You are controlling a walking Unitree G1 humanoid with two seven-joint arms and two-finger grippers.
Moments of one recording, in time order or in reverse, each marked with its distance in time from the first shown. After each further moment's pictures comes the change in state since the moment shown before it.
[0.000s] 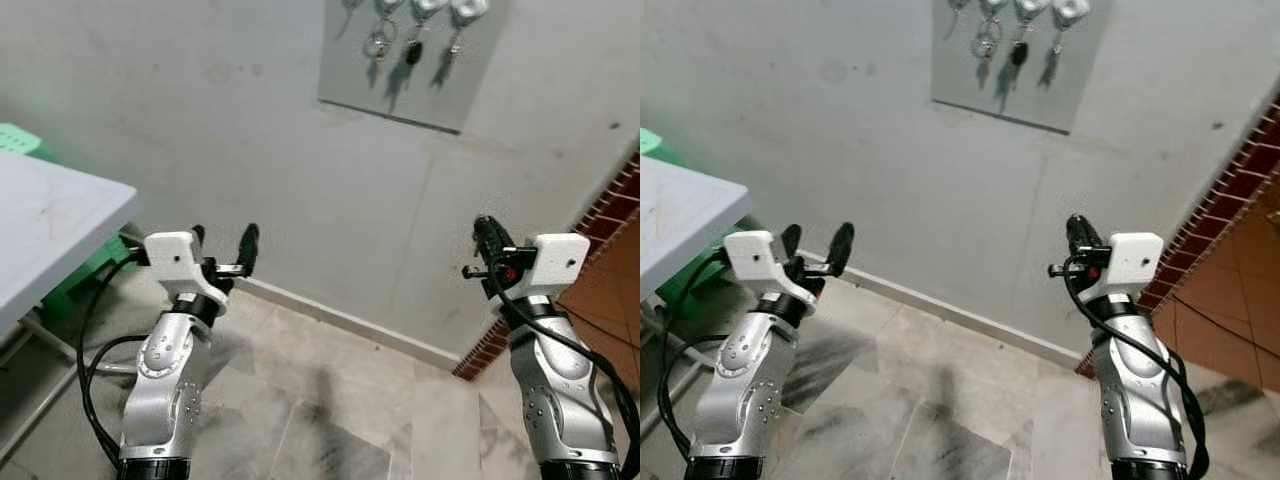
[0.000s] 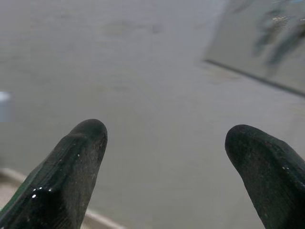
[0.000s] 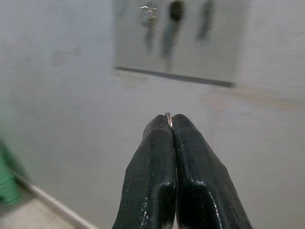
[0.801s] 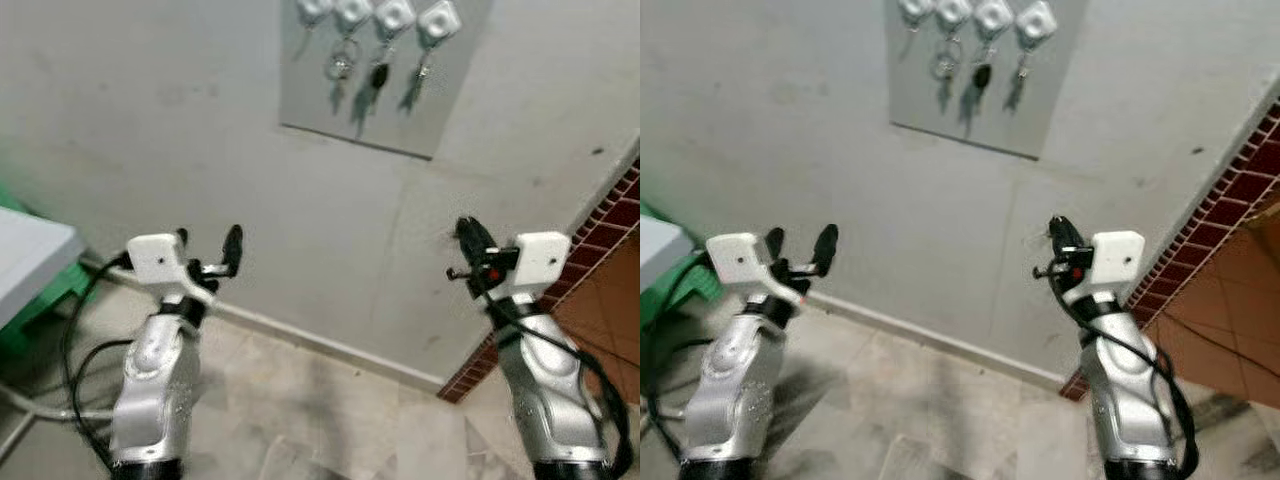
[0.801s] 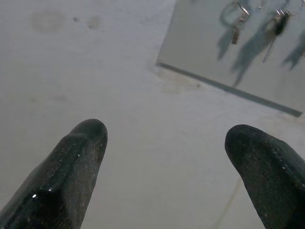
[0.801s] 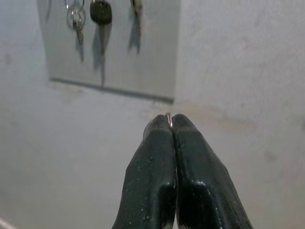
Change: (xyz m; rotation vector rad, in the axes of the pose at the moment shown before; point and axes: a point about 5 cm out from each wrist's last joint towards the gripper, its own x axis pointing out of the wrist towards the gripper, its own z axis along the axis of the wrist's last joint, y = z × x) left arm 0.003 -0.017 -0.004 -0.032 0.006 -0.046; right arm -0.007 -0.015 -0.001 -0.026 0.019 -0.039
